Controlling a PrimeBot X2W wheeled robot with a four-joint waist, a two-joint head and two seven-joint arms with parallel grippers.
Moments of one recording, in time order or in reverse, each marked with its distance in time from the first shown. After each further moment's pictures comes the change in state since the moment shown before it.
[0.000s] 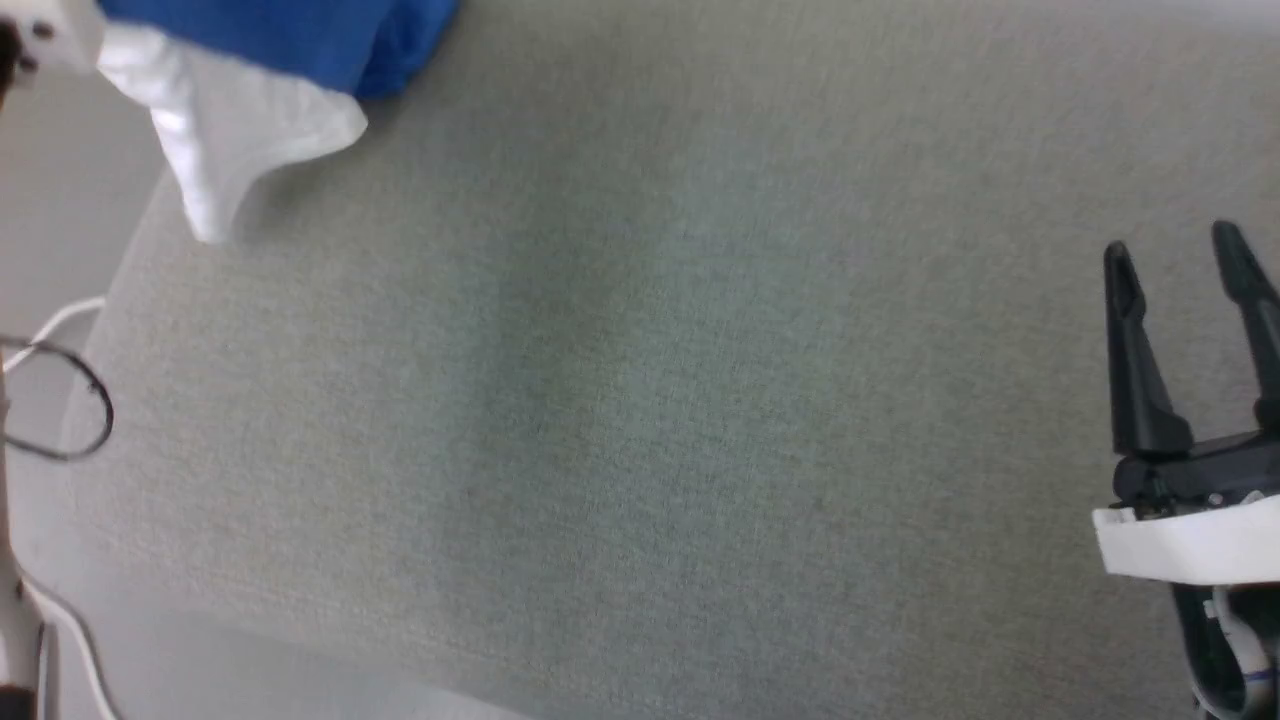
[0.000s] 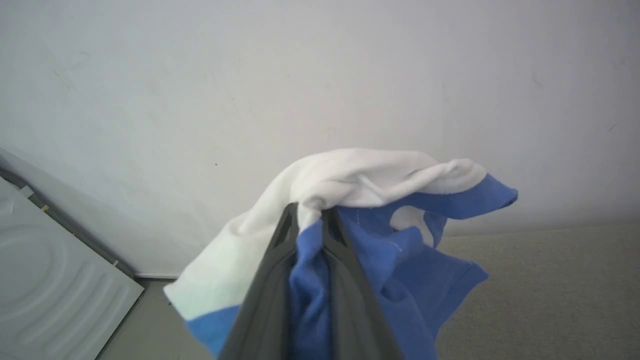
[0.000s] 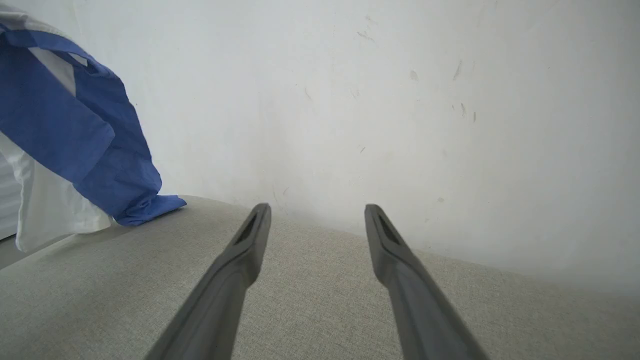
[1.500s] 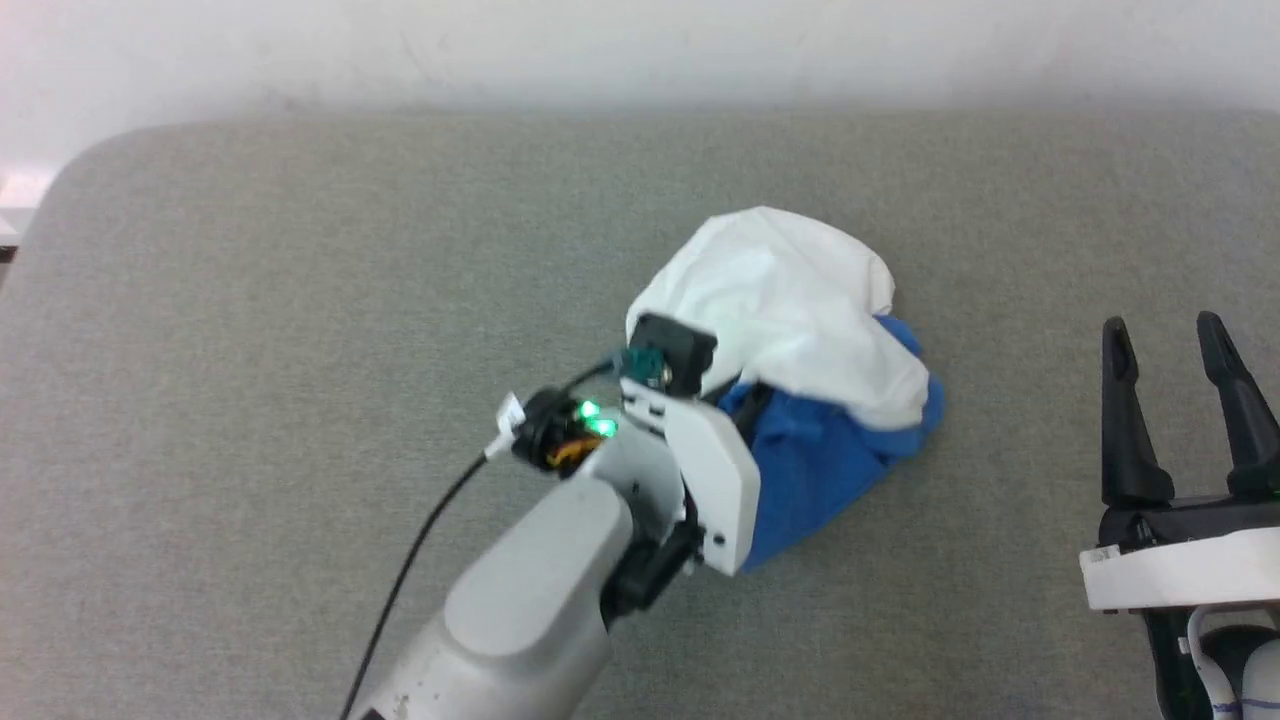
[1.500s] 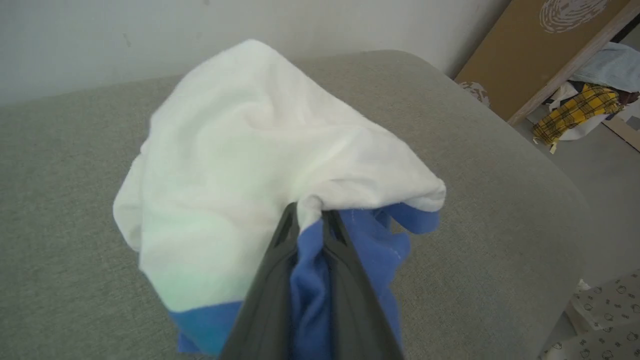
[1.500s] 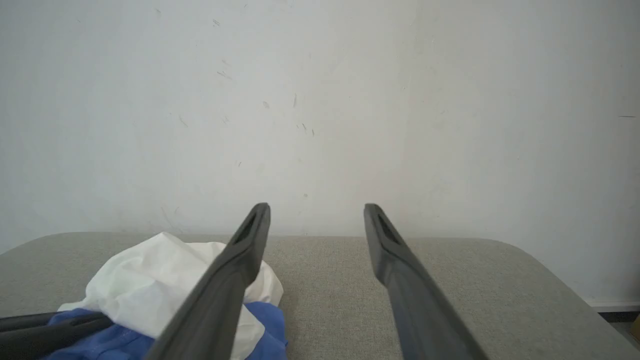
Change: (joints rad) left arm 0.383 -0.453 -0.609 0.230 -0.313 0.100 -0.253; right arm 0.073 0.096 -0.072 0.140 -0.007 0.000 -0.069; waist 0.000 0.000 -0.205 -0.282
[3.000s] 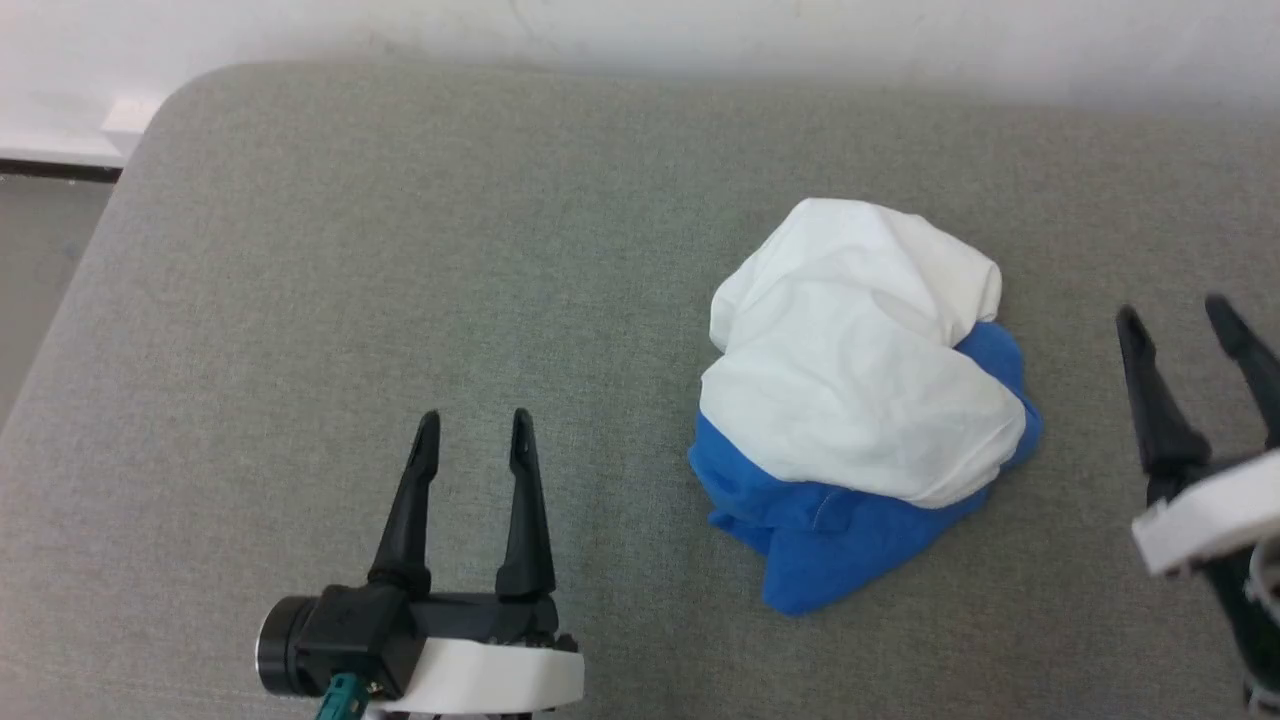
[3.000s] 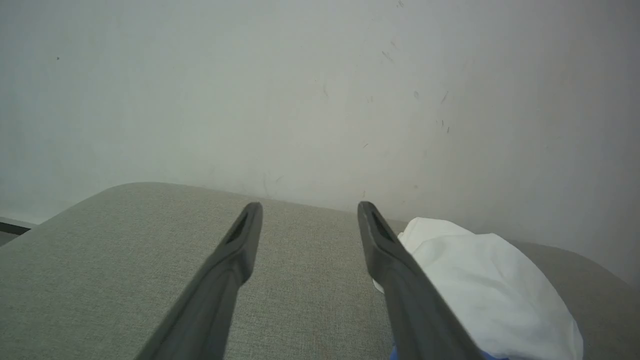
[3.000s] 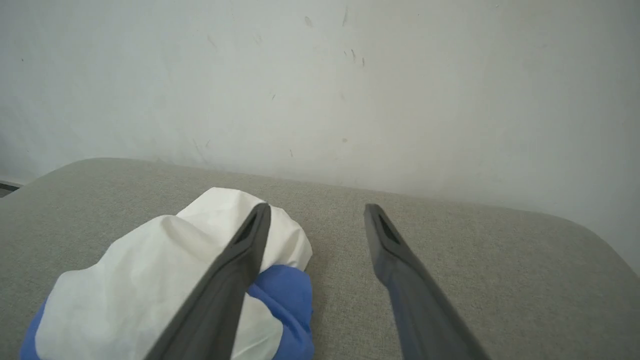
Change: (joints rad) left arm 0.669 0.085 0.340 -0.690 0.315 0.286 -0.476; right arm -0.042 -0.150 0.010 0.033 0.110 0.000 0.206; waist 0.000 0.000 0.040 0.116
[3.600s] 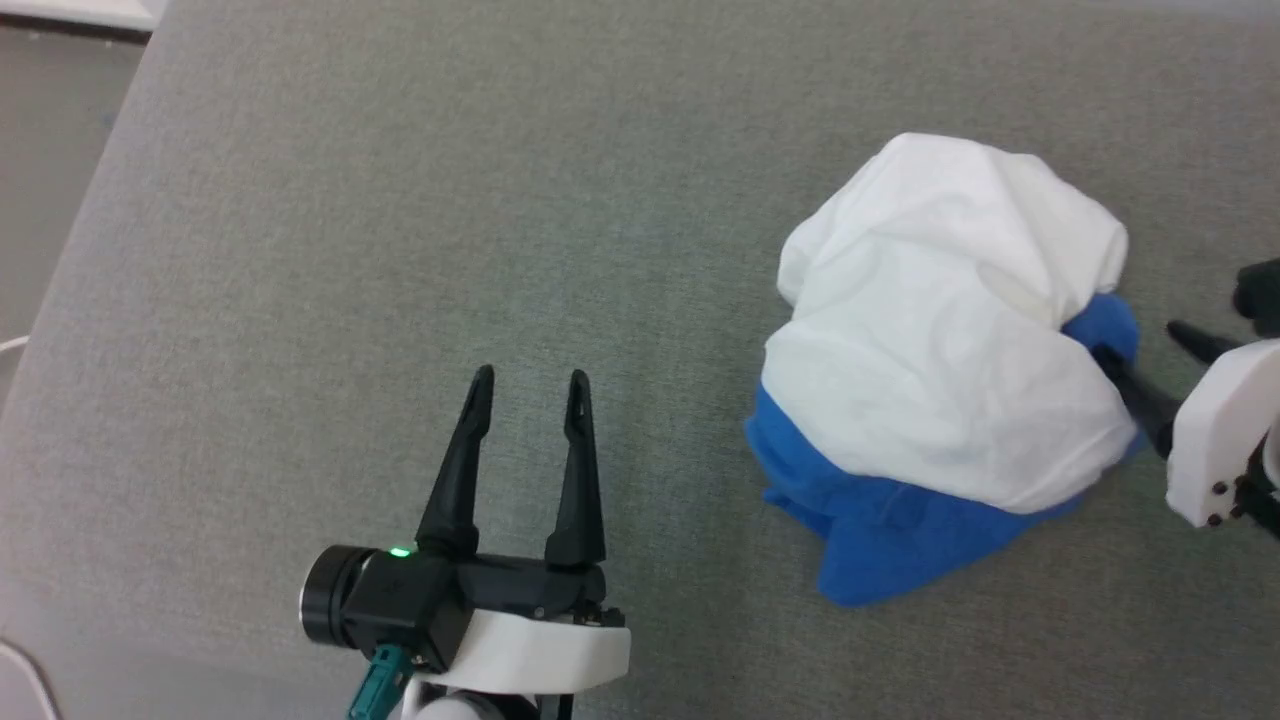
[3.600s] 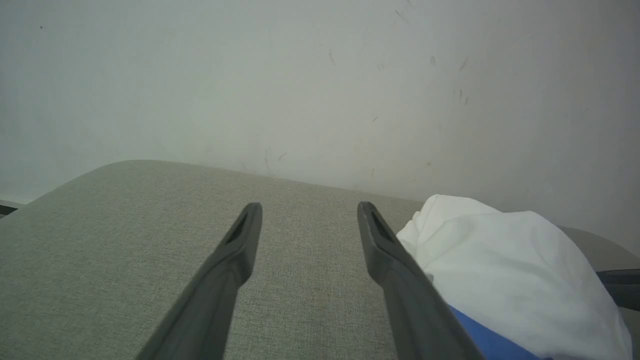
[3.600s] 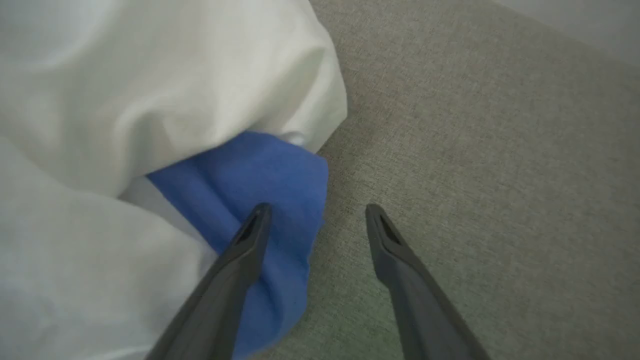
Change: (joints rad) left arm -0.067 -0.079 -0.009 0.024 0.067 -0.078 0.000; right arm -0.267 -0.342 0.234 0.250 0.247 0.000 0.455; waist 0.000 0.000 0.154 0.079
